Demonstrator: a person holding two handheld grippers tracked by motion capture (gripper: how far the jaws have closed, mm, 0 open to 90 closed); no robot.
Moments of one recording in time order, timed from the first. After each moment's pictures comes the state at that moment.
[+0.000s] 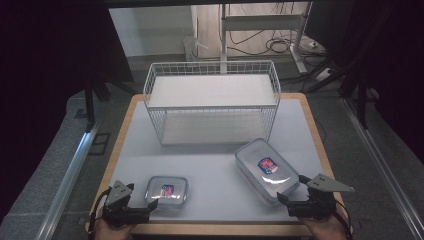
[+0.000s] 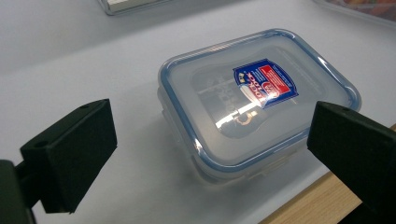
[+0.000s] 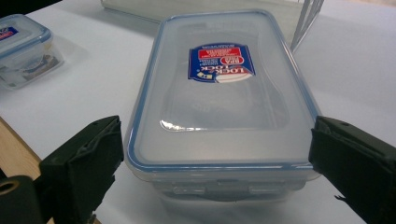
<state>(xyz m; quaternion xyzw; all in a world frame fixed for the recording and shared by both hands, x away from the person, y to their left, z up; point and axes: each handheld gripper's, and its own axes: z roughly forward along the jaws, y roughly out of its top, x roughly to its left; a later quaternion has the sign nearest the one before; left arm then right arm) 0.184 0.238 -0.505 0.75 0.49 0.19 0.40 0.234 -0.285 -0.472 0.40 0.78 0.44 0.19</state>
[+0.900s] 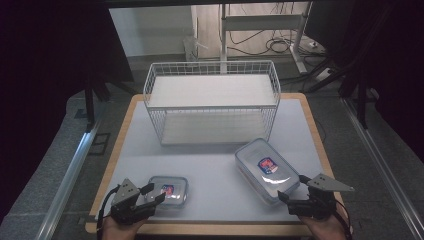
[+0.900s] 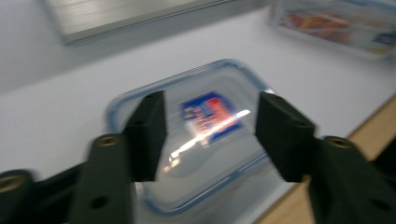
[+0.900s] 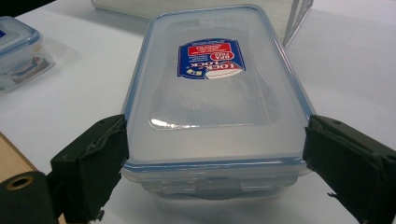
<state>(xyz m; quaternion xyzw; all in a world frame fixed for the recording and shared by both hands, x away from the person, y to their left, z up) 0.185 0.211 -0.494 0.76 0.44 0.16 0.45 0.235 -0.286 -0.474 0.40 0.78 0.44 0.20</state>
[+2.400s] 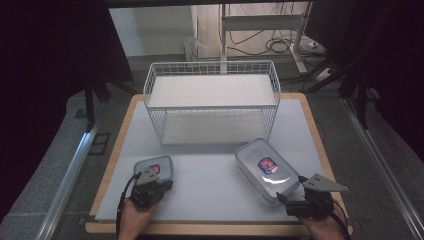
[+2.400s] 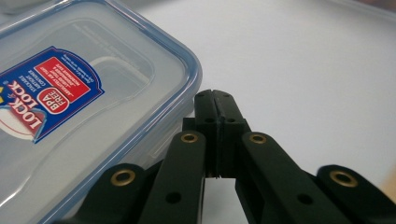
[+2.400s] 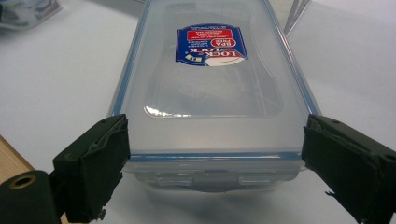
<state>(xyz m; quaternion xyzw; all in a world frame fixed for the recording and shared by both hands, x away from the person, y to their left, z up) 0.243 0.196 -0.525 0.79 0.45 0.13 0.39 0.236 -0.281 -0.476 0.39 0.80 0.40 0.21</state>
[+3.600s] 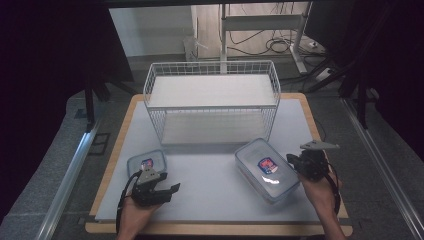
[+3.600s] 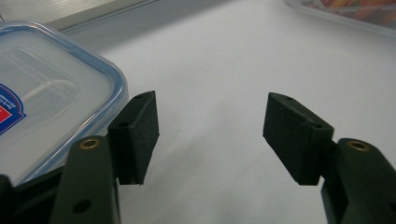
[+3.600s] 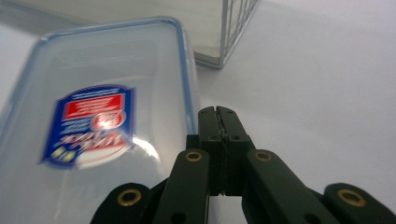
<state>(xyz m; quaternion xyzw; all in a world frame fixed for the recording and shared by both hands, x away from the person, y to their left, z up) 0.244 0.192 -0.521 0.79 0.43 0.15 0.42 0.332 -0.284 -0.462 0.46 0.79 0.35 0.20</state>
